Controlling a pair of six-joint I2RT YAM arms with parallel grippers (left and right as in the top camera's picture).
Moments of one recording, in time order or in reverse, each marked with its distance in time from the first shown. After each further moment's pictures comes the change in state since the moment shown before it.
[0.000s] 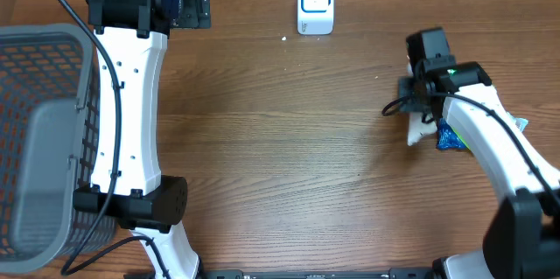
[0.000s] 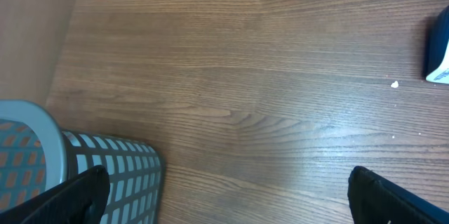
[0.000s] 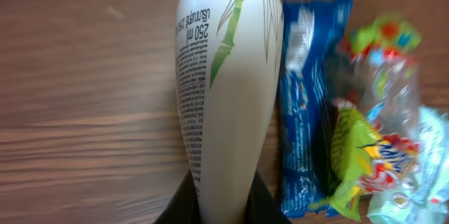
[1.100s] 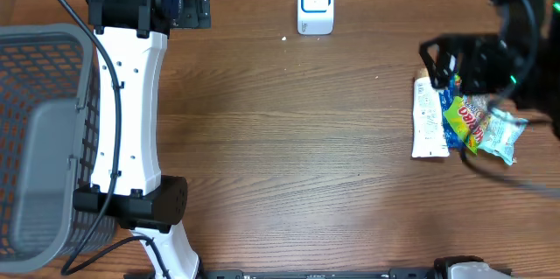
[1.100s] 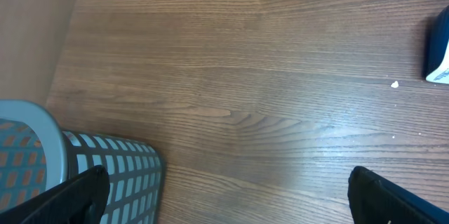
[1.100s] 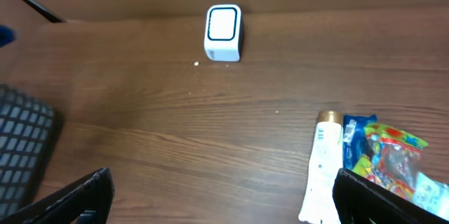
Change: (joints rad) left arm 0.000 0.000 0.000 0.000 0.000 0.000; right arm -0.089 -0.294 0.779 -0.576 -0.490 -0.071
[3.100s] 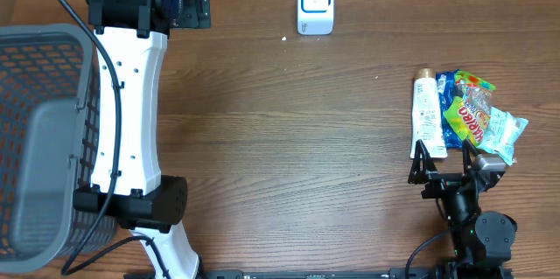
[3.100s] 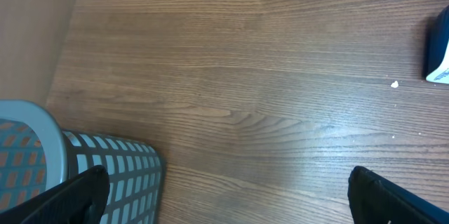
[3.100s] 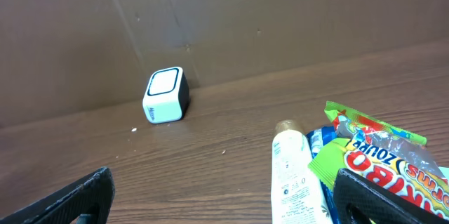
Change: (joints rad) left arm 0.000 0.000 0.000 0.000 0.000 0.000; right arm -0.100 -1.350 -1.986 1.321 0.129 0.138
